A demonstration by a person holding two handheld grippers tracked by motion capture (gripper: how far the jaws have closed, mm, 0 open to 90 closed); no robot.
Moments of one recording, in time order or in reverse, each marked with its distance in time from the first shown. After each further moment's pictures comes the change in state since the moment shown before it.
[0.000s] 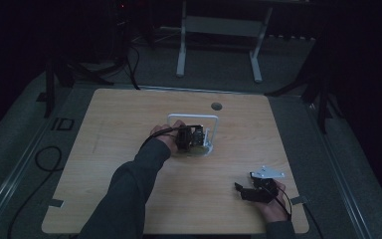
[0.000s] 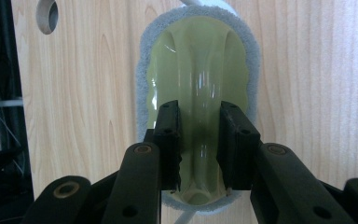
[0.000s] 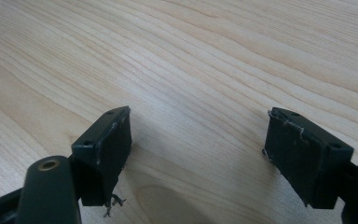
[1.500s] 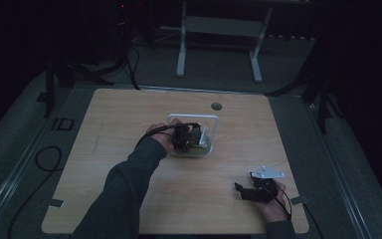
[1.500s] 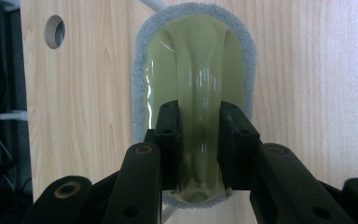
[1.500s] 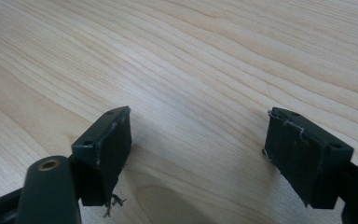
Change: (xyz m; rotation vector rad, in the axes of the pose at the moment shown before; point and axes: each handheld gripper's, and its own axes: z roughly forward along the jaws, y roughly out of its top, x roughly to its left) left arm -0.001 -0.006 -0.028 -0.067 -0.026 0.001; right arm 0.000 0.000 0.000 -0.002 -0.001 0.001
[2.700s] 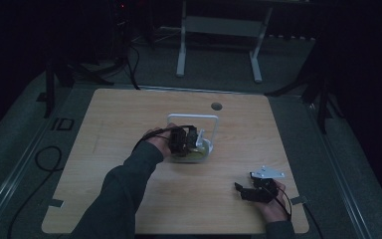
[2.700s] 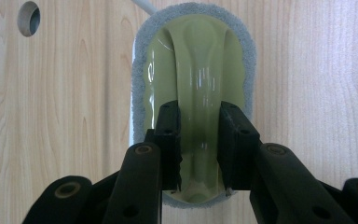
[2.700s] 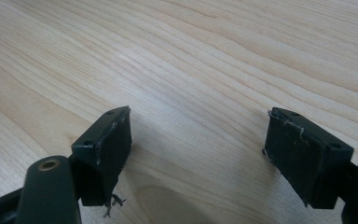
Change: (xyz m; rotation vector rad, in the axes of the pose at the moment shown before) left arm -0.008 -0.008 -0.005 -0.019 -0.062 -0.056; right arm 0.001 0.000 0.000 0.001 -0.003 0.005
